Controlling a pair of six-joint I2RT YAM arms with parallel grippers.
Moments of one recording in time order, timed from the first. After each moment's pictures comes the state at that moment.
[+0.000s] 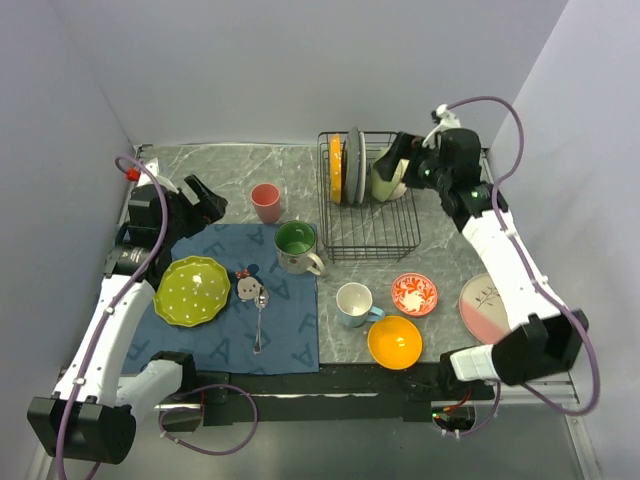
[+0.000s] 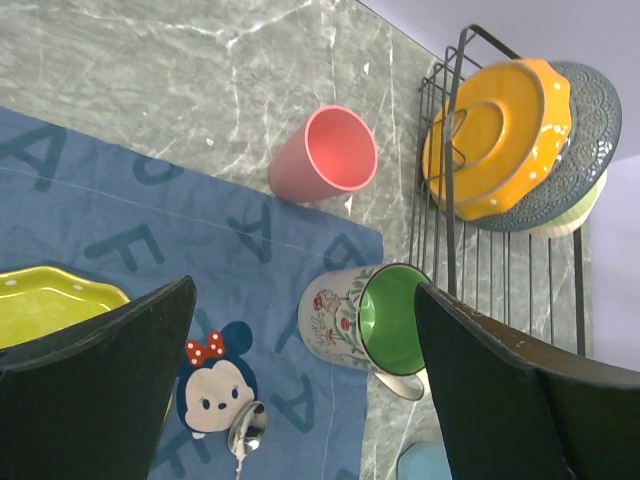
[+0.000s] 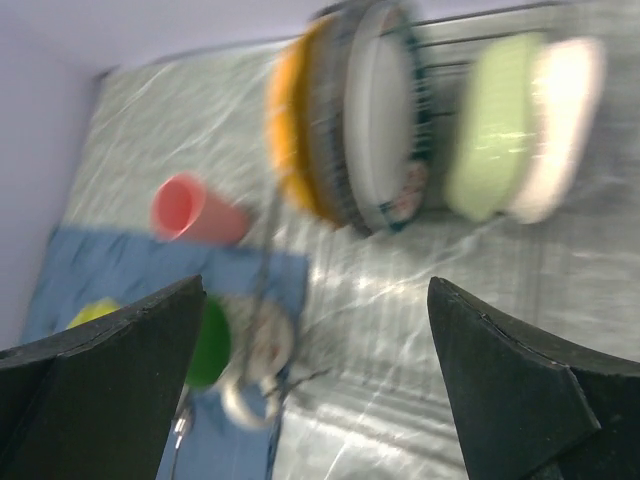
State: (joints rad) left arm -0.12 0.97 0.99 -0.42 0.02 -0.62; right arm 0.19 1.38 1.38 -0.39 -0.18 0.41
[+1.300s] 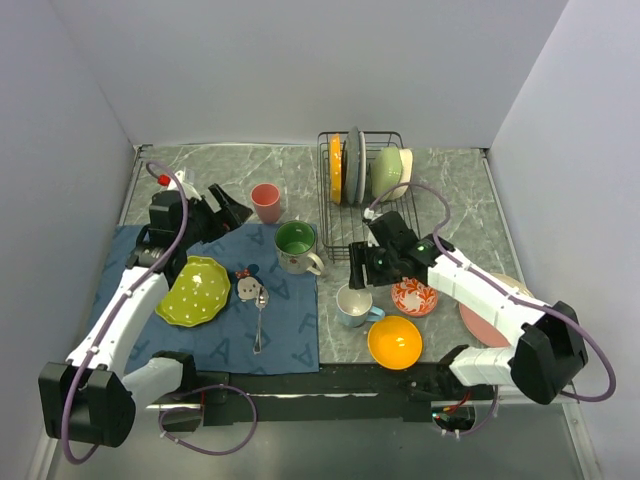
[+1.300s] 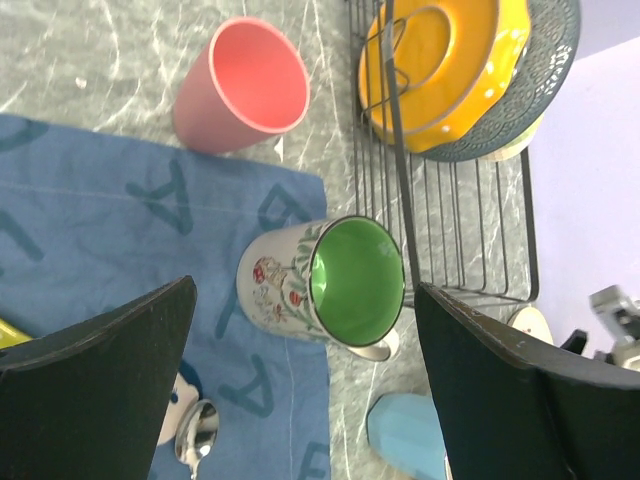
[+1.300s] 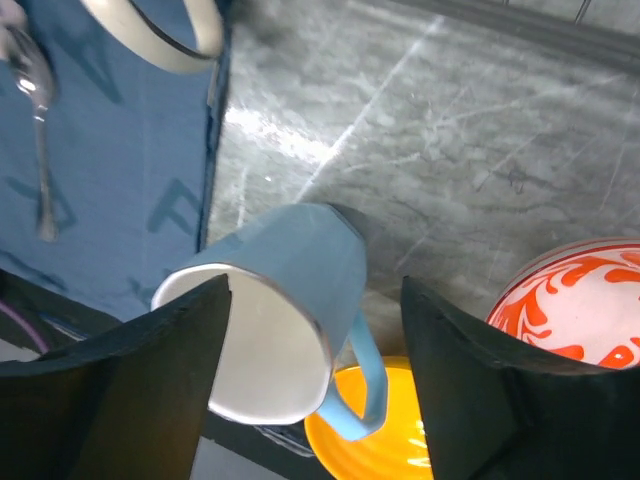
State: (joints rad) left arm -0.15 1.06 0.82 -0.18 0.25 -0.67; right arm 0.62 1.26 0.94 -0.69 -0.09 0.44
